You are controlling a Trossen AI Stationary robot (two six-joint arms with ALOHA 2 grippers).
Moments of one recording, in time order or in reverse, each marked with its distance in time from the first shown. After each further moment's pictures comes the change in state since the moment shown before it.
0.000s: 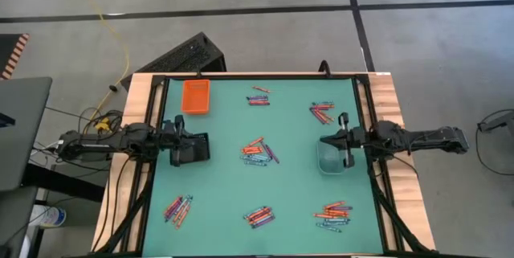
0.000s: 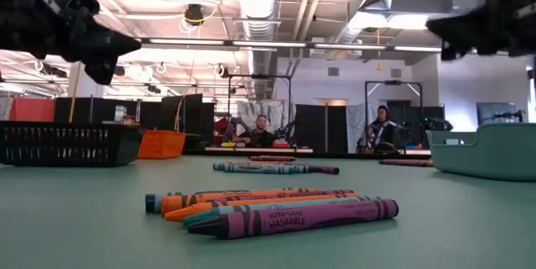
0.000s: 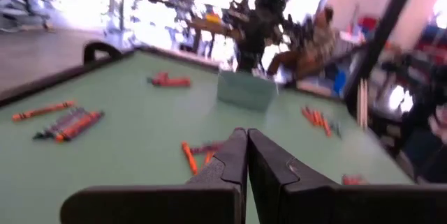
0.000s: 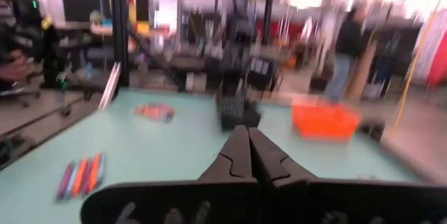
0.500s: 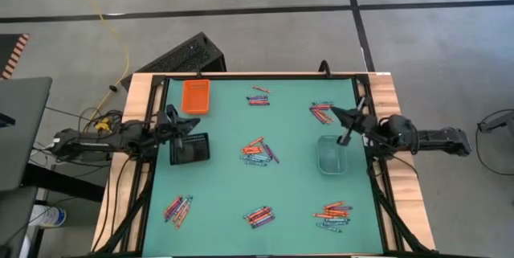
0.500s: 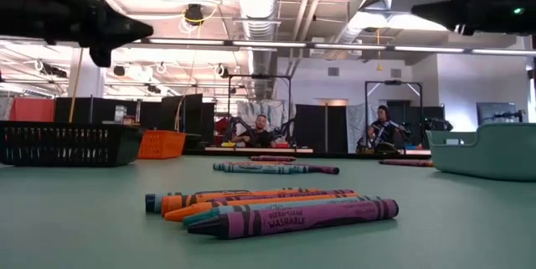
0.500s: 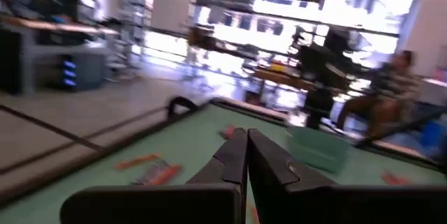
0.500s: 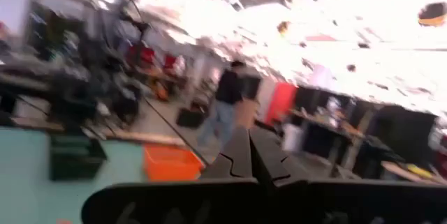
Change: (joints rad) left arm 0.027 0.135 0.048 0.218 -0.280 0.134; right arm -0.065 0.064 0.081 0.156 0.406 -0.303
